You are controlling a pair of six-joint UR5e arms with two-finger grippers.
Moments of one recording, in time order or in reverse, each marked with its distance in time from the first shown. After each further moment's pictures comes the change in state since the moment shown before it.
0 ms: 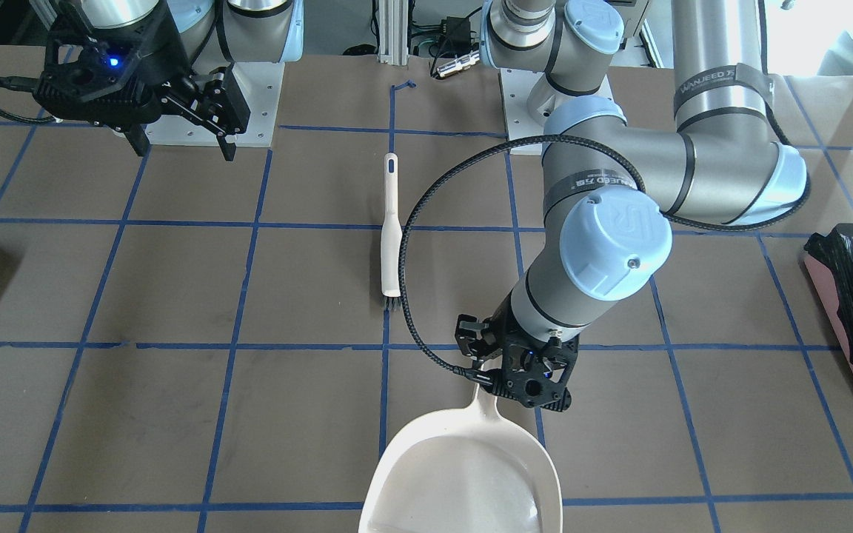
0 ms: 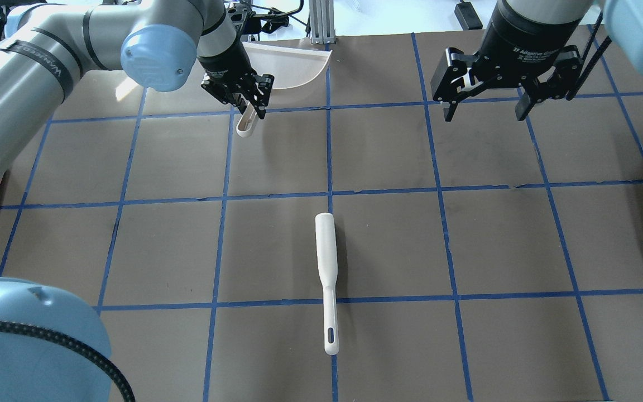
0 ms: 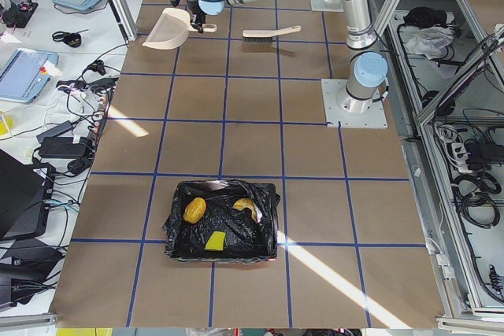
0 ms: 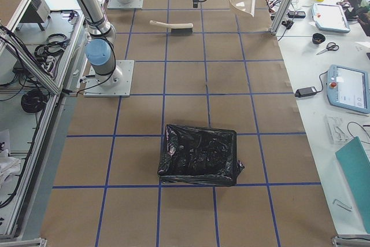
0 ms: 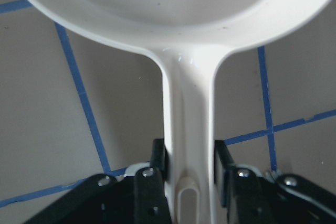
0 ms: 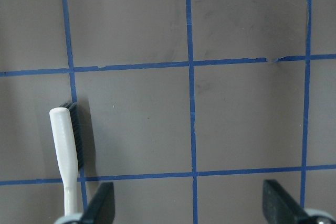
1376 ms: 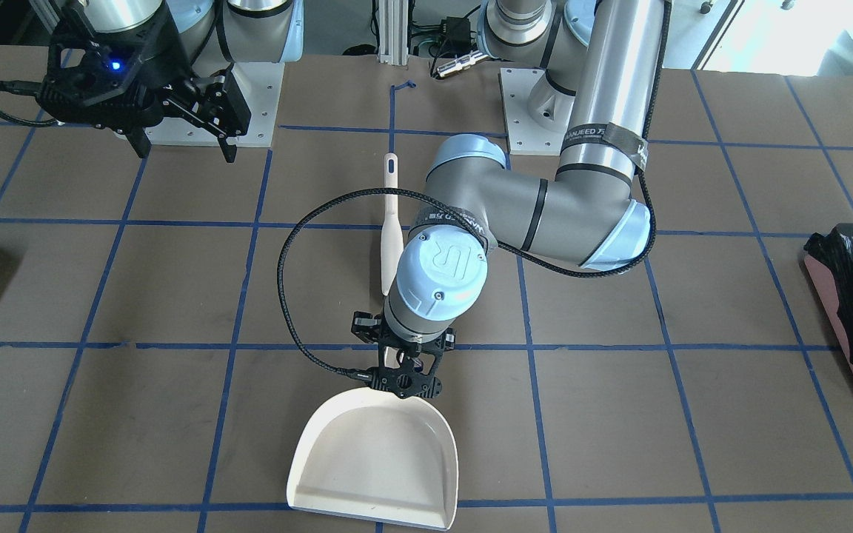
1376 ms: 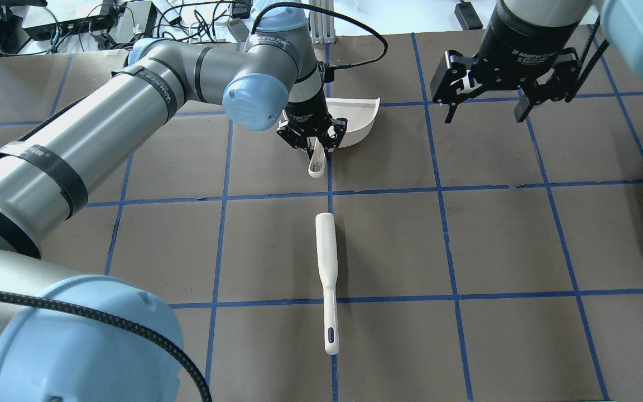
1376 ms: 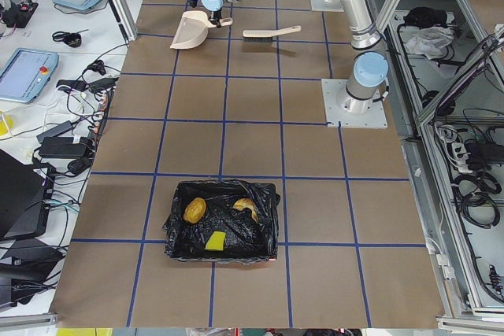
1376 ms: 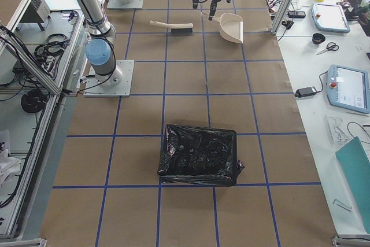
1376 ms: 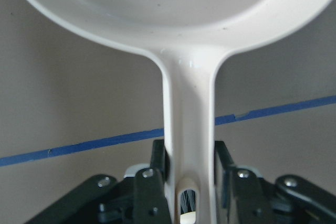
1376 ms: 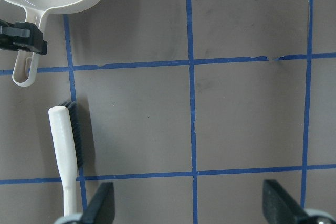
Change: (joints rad) left arm -0.169 -0.111 -0.002 0.023 -0.020 -0.255; right arm 0.000 0.000 0.006 -0.003 0.000 -0.001
